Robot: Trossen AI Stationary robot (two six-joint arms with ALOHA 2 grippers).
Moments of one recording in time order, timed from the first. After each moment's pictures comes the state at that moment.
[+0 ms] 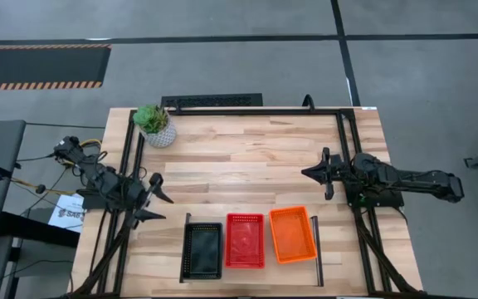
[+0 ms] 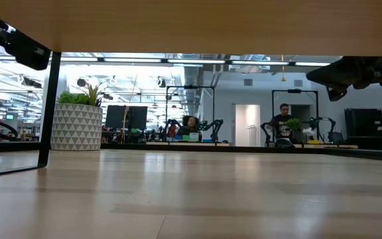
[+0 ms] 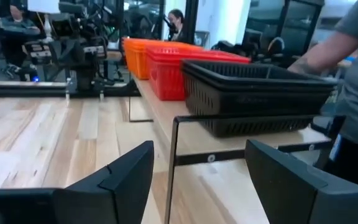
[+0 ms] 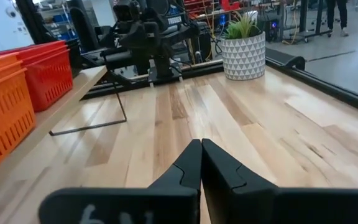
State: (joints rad) left arm -0.63 0.01 0.05 -0.05 -0.26 -0.13; right arm -0.16 0.13 0.00 0.03 -0.07 0.17
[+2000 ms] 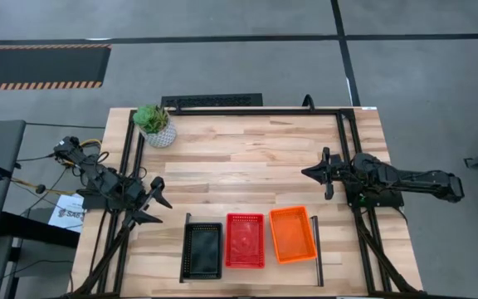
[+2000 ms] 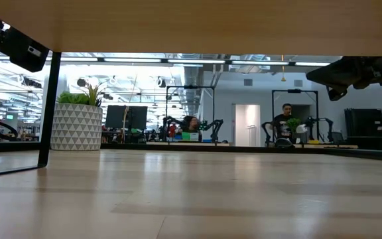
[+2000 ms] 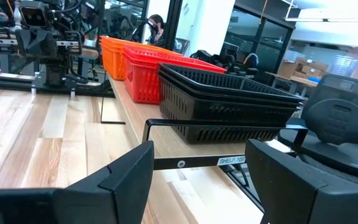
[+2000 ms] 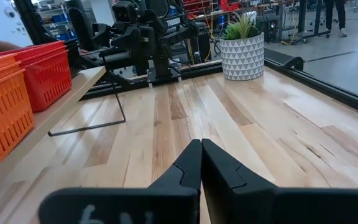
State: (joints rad) left arm -0.63 0.01 0.02 0.03 -0.18 -0.23; right arm -0.16 0.13 0.00 0.04 -0.07 0.18
